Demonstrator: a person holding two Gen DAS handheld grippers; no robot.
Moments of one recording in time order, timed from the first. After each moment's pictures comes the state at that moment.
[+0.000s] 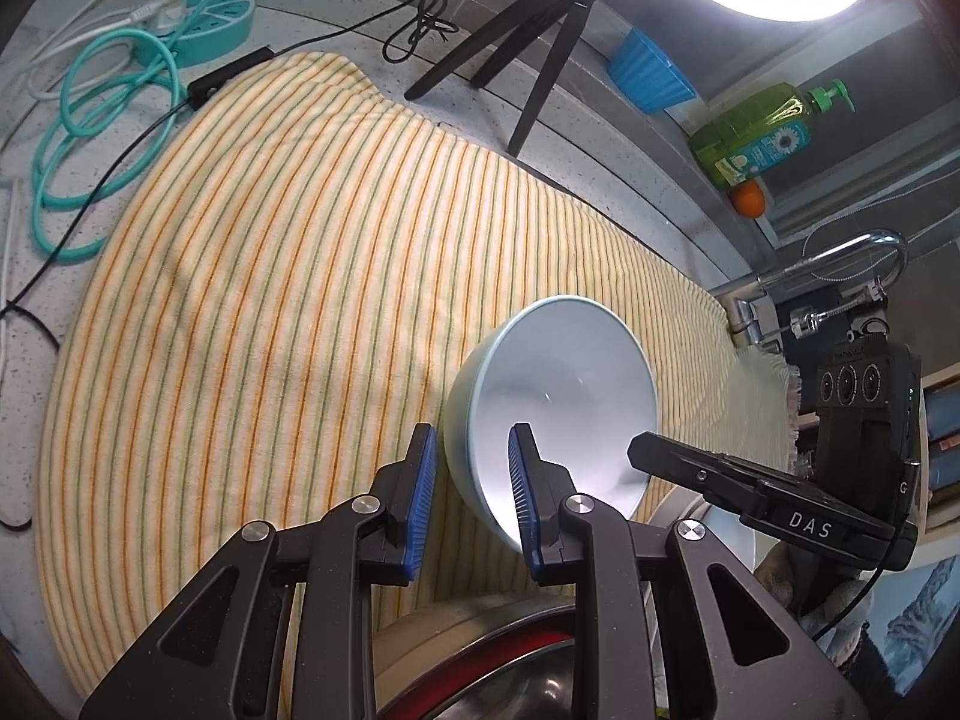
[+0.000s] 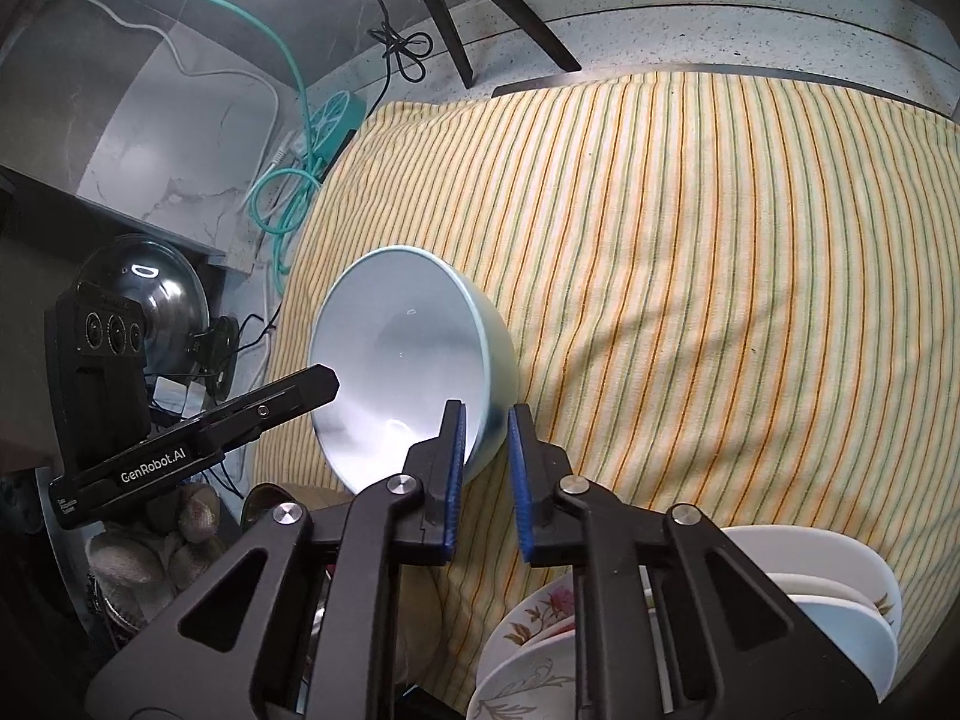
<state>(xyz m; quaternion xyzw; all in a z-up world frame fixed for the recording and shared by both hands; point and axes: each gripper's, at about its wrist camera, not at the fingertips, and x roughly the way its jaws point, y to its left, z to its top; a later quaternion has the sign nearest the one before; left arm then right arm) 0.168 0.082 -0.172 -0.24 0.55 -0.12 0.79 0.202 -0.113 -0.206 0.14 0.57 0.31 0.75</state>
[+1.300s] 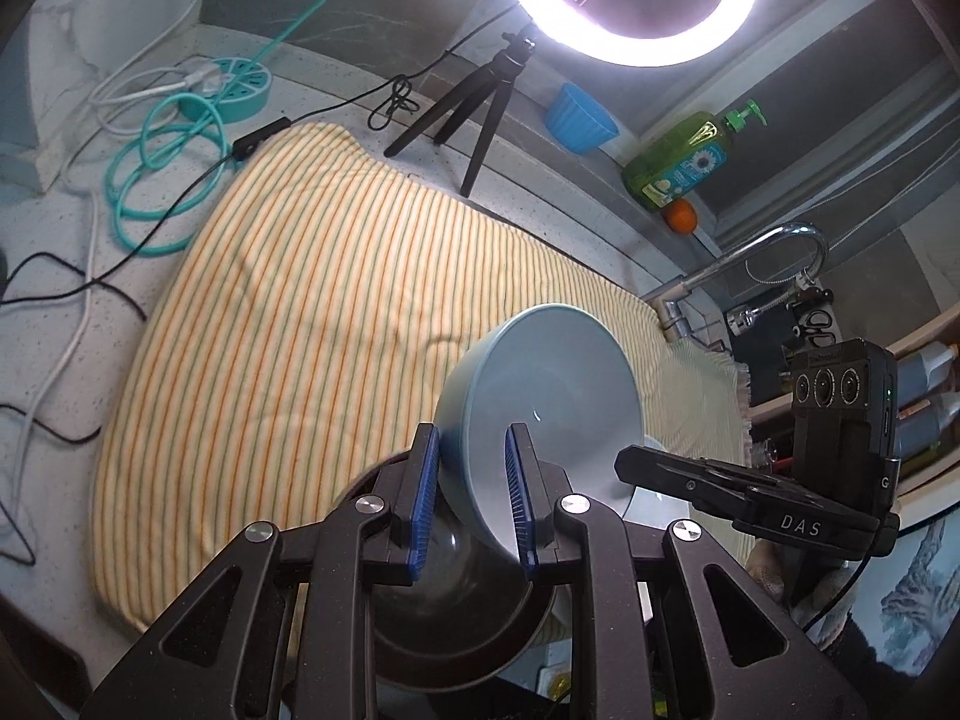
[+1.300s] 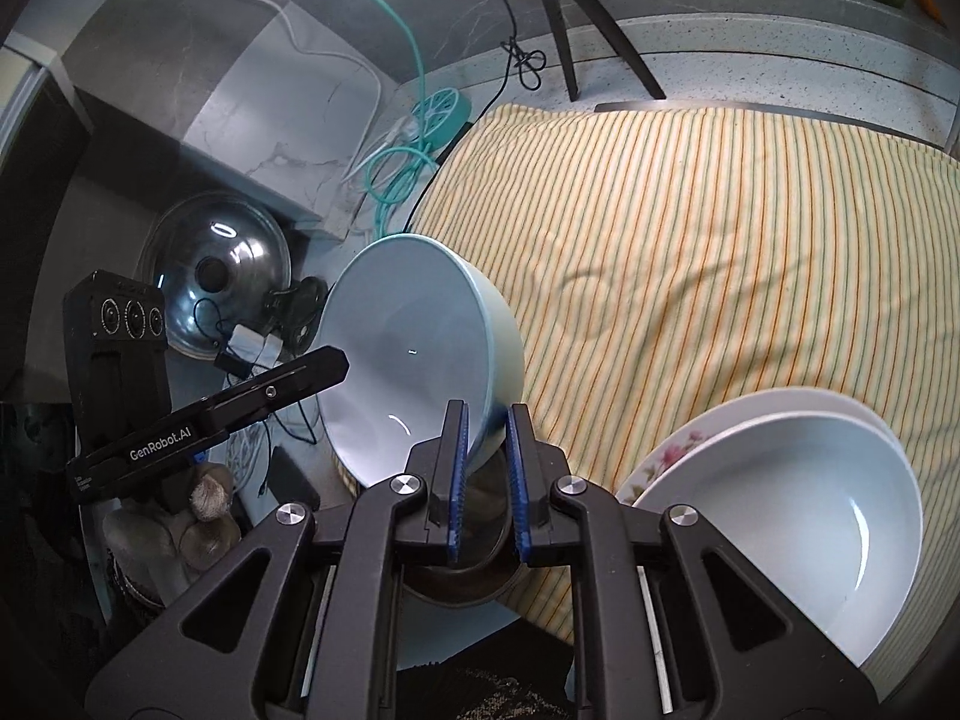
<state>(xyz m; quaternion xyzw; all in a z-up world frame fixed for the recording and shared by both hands) 0.089 0.095 -0.101 -0.25 0.50 -0.13 0.82 0.116 -0.116 -0.139 0.13 0.53 0.37 0.75</state>
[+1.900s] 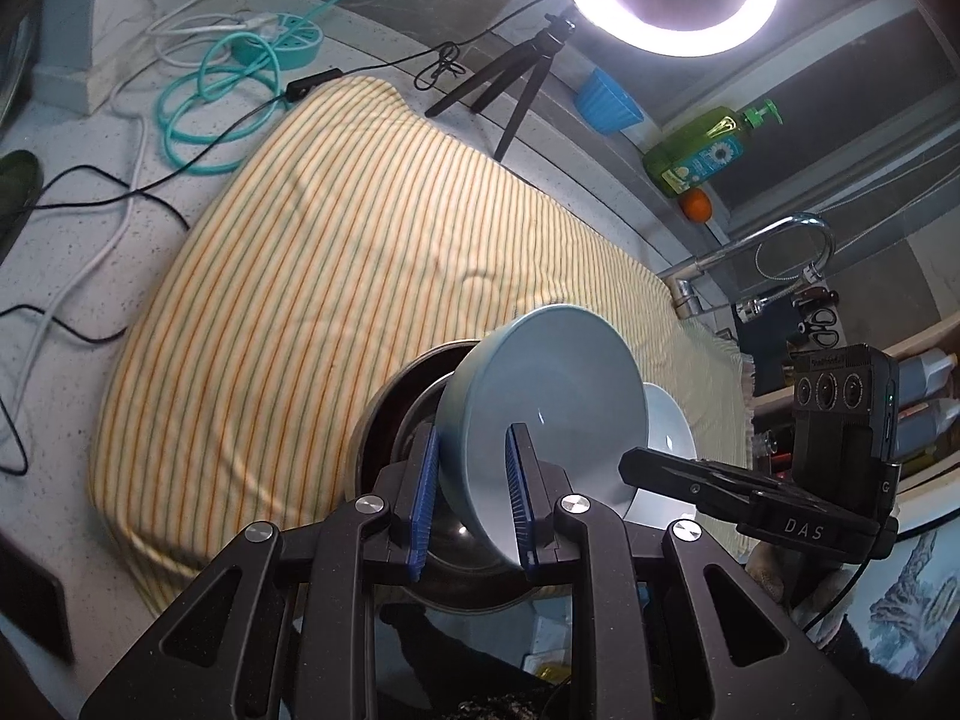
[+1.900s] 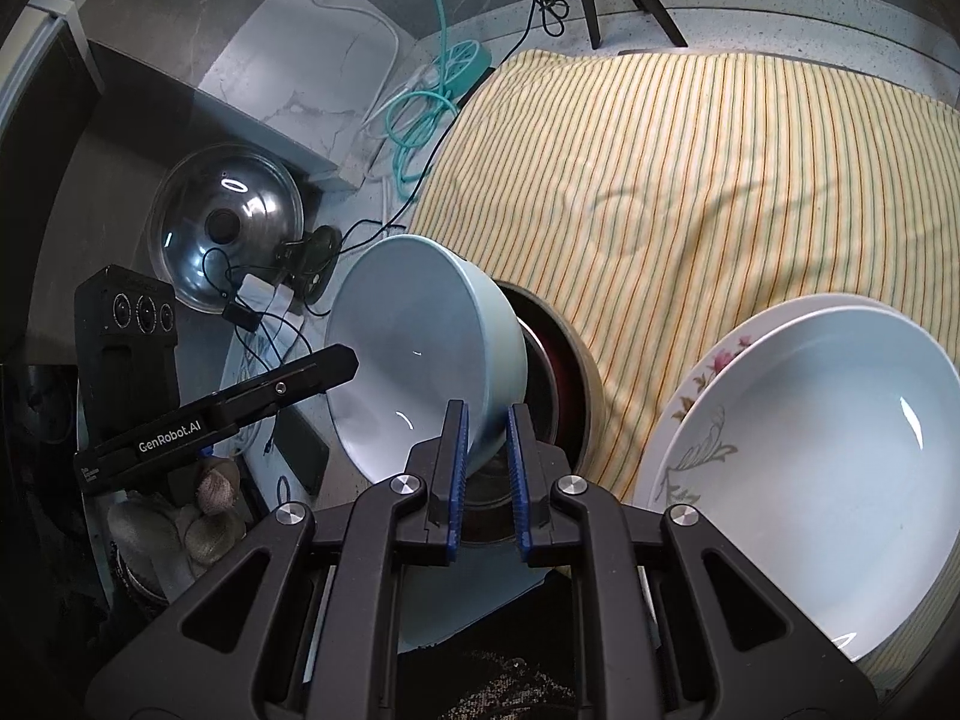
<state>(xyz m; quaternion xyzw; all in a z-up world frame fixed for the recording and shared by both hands) 0.044 0.104 -0.116 -0.27 0.52 -0.11 0.81 0.075 -0.106 -0.157 0.12 0.55 0.38 0.73</state>
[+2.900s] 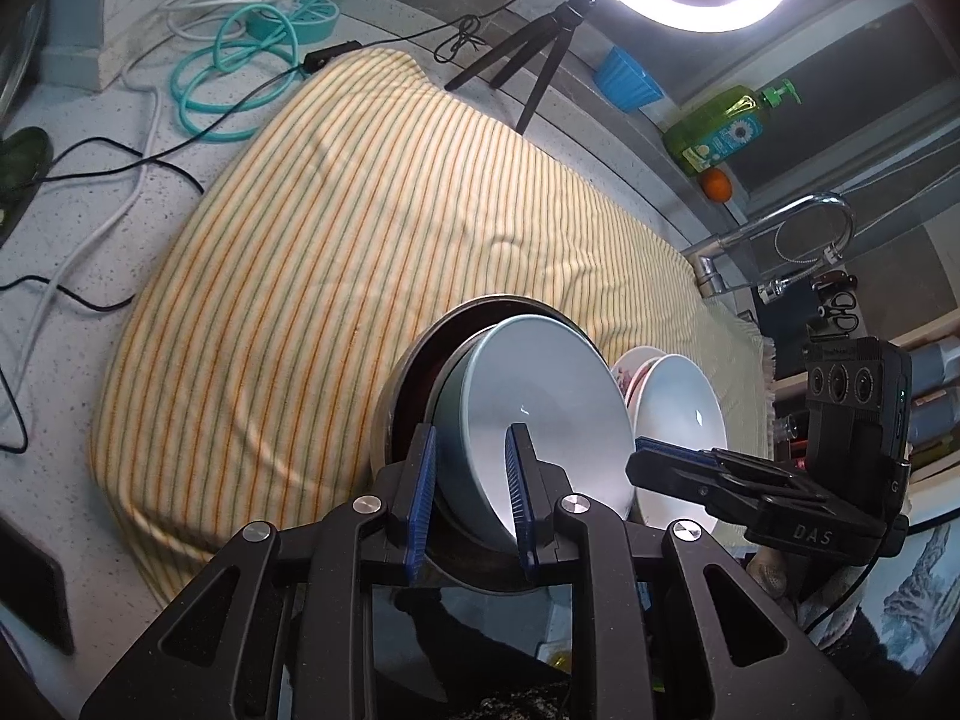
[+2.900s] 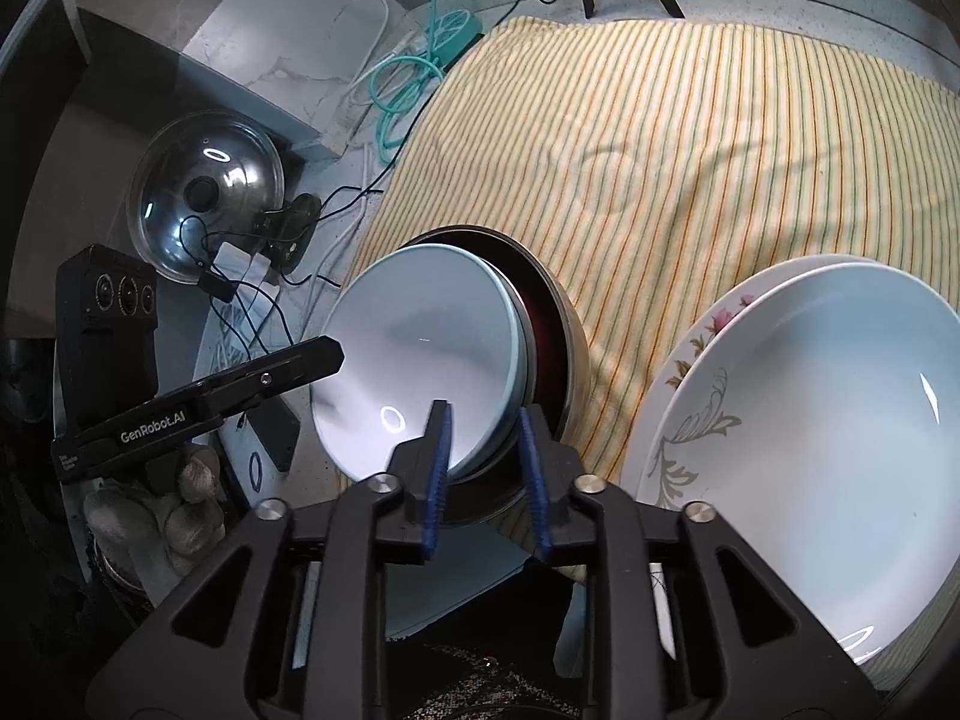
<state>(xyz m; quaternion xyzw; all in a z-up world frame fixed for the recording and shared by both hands) 0.033 0.101 -0.133 -0.26 0.53 -0.10 0.80 0.065 -0.098 -0.175 0.09 0.57 0.37 0.73</state>
